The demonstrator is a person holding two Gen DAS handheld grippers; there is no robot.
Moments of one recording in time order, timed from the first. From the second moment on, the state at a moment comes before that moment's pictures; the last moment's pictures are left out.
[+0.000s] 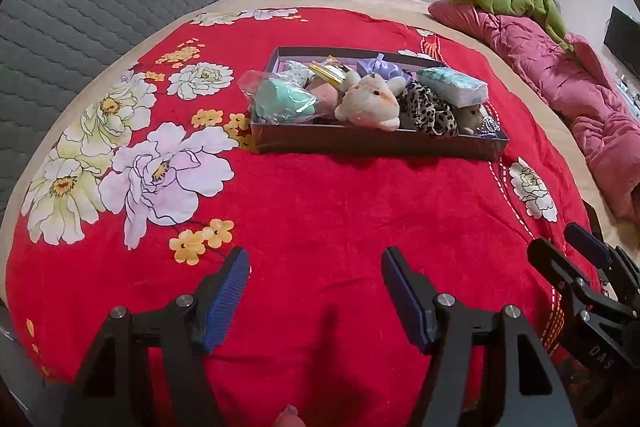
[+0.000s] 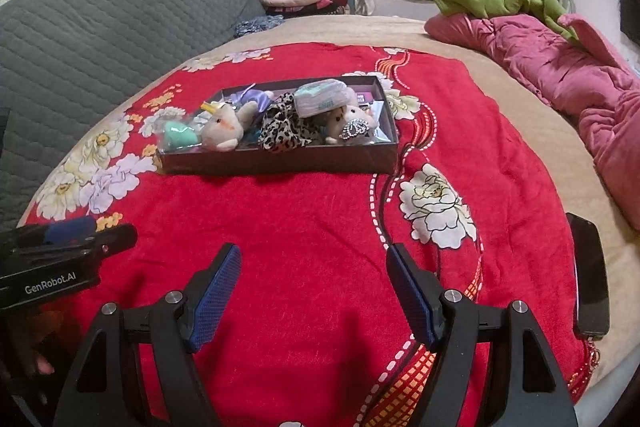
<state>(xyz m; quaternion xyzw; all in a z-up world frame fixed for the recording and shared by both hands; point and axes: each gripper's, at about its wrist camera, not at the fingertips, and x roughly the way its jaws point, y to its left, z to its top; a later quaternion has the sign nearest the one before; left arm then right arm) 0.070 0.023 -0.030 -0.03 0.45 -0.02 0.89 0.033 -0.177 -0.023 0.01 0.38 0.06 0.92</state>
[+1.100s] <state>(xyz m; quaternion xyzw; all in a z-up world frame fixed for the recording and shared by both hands) 0.069 0.022 -0.035 -0.02 0.46 -0.02 0.89 0.032 -0.177 -0.026 0.01 0.38 0.06 0.92</state>
